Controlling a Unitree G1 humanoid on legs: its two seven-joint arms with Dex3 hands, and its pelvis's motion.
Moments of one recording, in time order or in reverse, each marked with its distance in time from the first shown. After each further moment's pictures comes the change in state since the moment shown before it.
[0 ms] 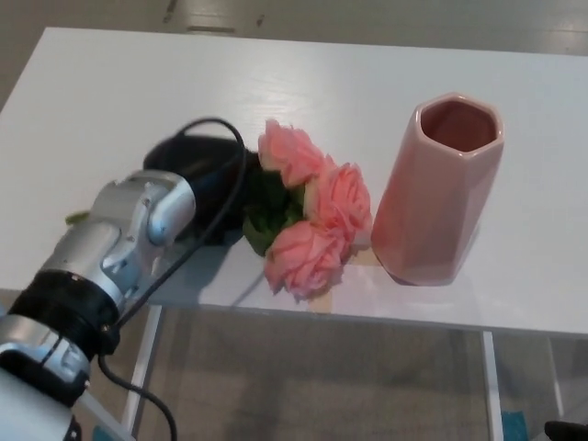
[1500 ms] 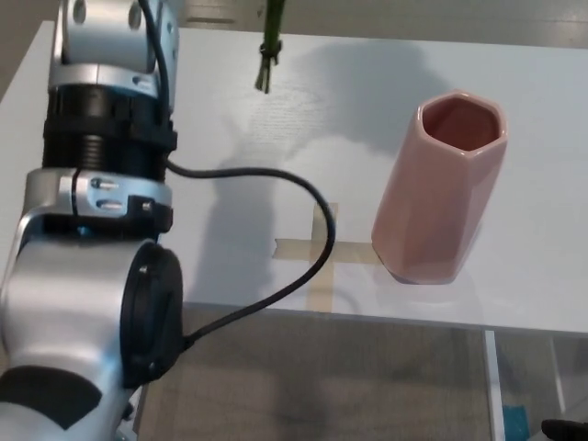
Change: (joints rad) left_arm -0.449 -0.283 0.717 -0.166 -0.607 0.476 -0.210; right_arm -0.004 -0.002 0.007 0.000 -0.003 0.000 0.003
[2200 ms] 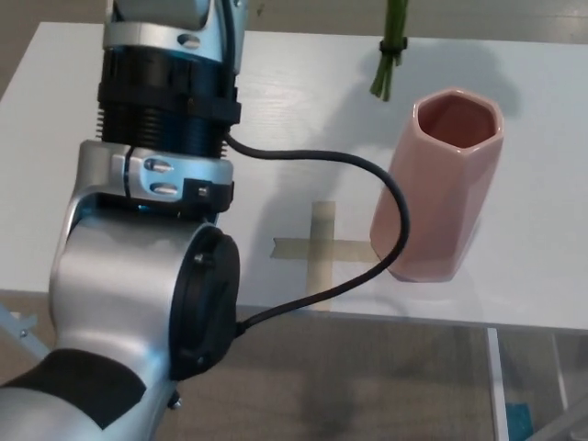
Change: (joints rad) left_arm -0.101 -0.117 -0.016 -0.097 -0.195 0.246 0.018; right_arm 0.061 -0.002 0.007 0.000 -0.002 -0.012 0.006
